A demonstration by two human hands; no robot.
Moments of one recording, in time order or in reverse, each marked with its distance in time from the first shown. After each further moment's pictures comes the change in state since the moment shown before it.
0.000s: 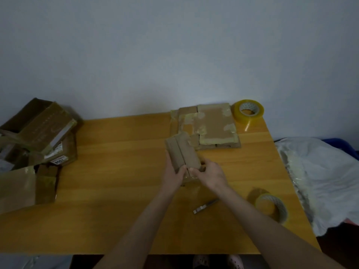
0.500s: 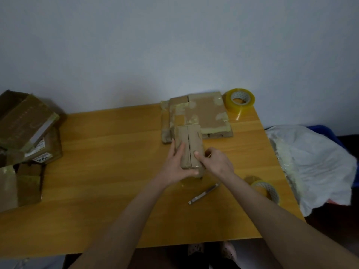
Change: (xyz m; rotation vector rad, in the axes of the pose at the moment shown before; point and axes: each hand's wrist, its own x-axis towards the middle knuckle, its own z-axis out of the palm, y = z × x) left_hand 0.012 0.007 -0.001 0.413 -0.382 0.172; right_hand -0.004 0.010 -0.026 -0.092 0.067 0.037
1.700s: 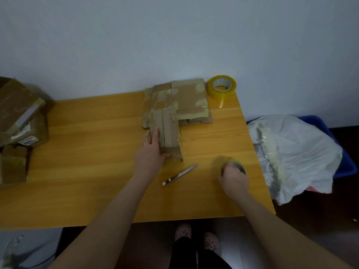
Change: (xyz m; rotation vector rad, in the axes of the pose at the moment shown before) left_hand -0.012 0.016 0.058 0.432 0.426 -0.155; right_hand -0.039 0.170 -0.007 -0.335 0.047 0.127
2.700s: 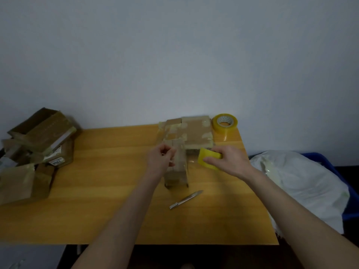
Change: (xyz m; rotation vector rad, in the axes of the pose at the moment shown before) left_hand -0.019 0.051 -0.096 -0.954 0.128 -0.114; right_hand -0.038 -0.063 -0.166 0.272 0.117 -0.638
